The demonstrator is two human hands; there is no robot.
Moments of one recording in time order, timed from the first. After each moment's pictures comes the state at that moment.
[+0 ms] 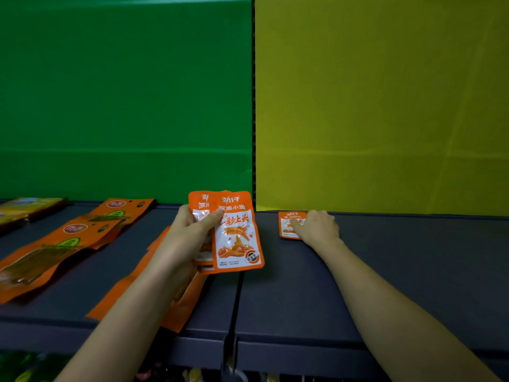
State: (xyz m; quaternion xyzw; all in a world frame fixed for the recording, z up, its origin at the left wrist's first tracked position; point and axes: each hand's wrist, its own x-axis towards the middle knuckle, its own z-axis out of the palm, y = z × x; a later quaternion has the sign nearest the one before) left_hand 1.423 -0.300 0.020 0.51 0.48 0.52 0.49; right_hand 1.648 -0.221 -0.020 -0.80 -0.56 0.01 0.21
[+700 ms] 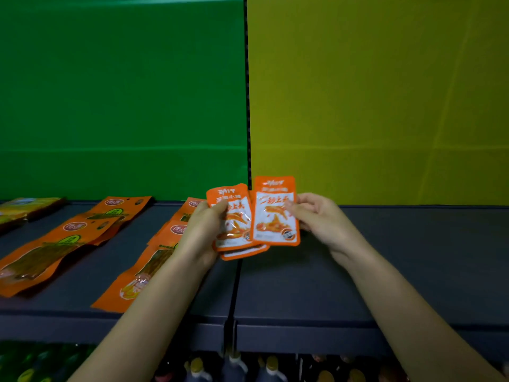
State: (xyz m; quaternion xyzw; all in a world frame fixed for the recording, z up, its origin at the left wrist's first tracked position) left_hand 1.454 -0.301 0.024 0.45 0.43 0.55 0.56; right_hand 1.630 -0.319 0.017 -0.45 -0.57 0.39 0.56
